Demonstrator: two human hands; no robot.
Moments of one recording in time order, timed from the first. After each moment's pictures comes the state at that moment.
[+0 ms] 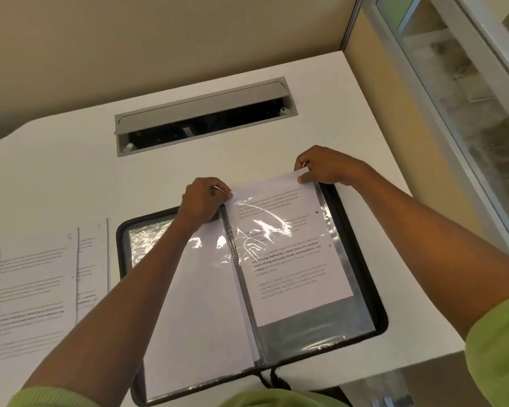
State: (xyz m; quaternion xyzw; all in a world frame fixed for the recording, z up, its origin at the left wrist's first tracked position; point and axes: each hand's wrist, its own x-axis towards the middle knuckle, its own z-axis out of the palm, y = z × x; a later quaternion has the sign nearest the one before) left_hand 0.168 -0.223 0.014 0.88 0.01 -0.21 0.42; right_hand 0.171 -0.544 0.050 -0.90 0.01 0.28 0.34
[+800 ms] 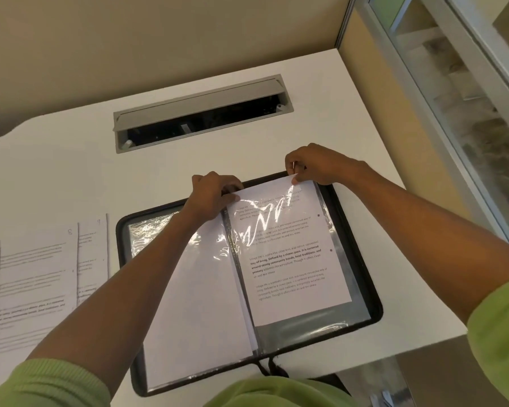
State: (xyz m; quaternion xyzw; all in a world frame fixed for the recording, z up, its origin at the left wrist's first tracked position) left_hand 0.165 -0.232 0.012 0.92 -0.22 -0.15 0.27; right_hand 0.157 -0.538 0.058 -0.93 -0.12 0.24 0.24
